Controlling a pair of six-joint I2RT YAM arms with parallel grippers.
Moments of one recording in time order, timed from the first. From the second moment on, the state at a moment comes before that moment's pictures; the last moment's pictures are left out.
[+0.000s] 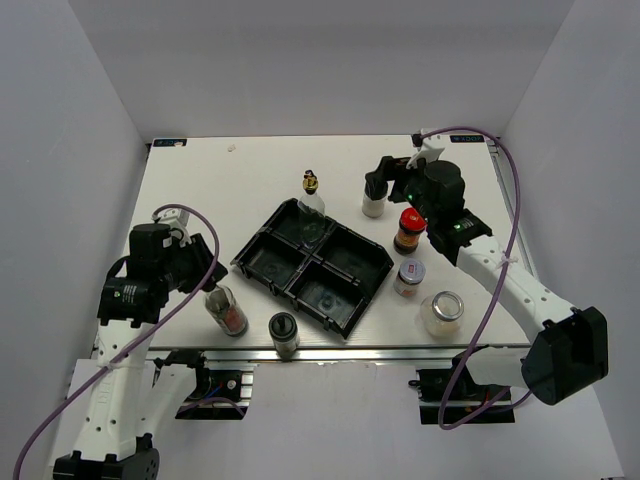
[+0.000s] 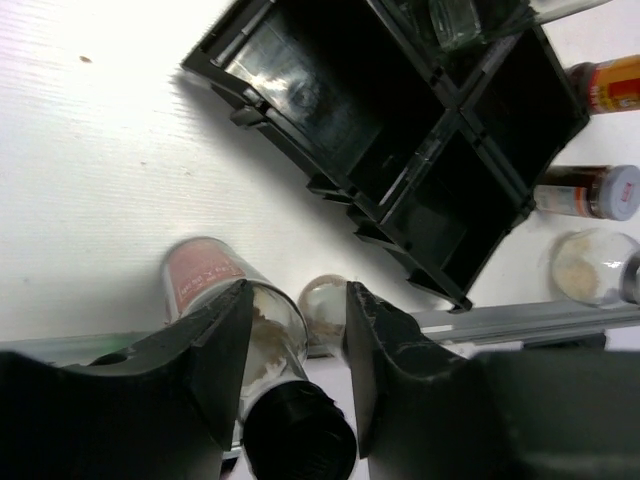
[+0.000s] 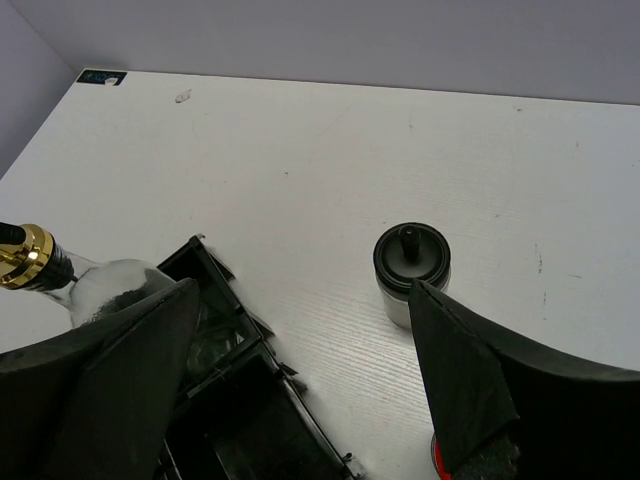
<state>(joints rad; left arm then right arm) -0.08 0.75 1.00 -1.02 0.21 -0.41 0.48 1.27 1.03 0.08 0.05 0.23</state>
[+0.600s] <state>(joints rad) -0.12 0.68 0.92 -1.01 0.26 -0.44 0.44 1.27 1.00 0.10 -0.02 0.27</state>
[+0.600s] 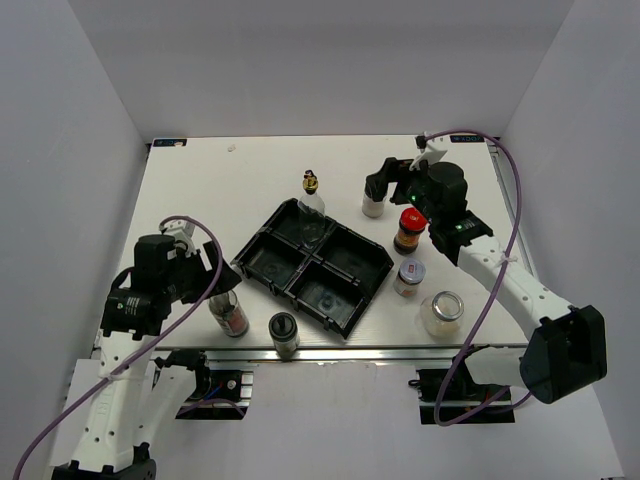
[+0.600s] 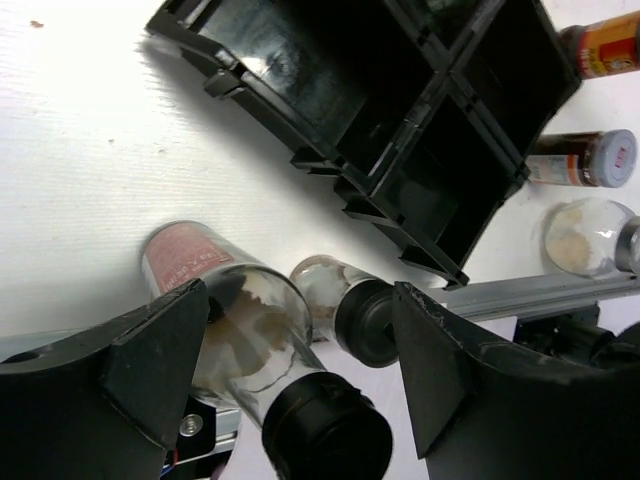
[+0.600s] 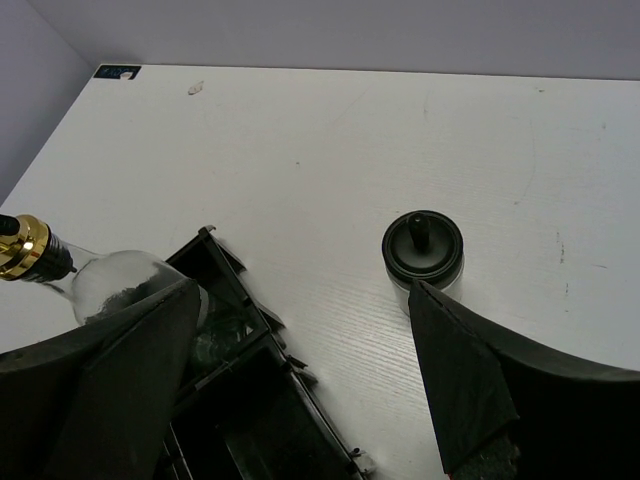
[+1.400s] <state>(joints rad) -0.12 0.66 0.88 -0.98 0.07 -0.43 0.40 1.30 0.98 0.12 -0.05 0.31</state>
